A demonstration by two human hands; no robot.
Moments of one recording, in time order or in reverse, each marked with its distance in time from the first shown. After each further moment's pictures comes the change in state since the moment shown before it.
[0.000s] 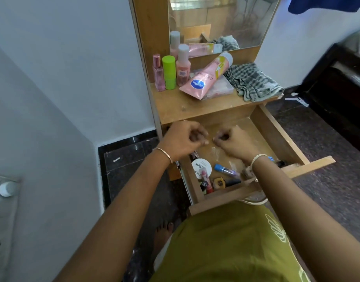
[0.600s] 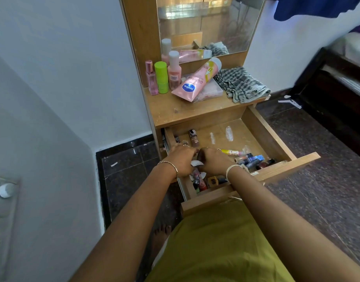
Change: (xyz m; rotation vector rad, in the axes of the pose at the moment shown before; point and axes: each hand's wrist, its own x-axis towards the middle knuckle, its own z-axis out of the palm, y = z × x) left_hand -0.012 -0.017 0.045 0.670 -0.364 -0.050; right_hand -0.025 -0.003 0.037 -0.341 -0.301 -0.077
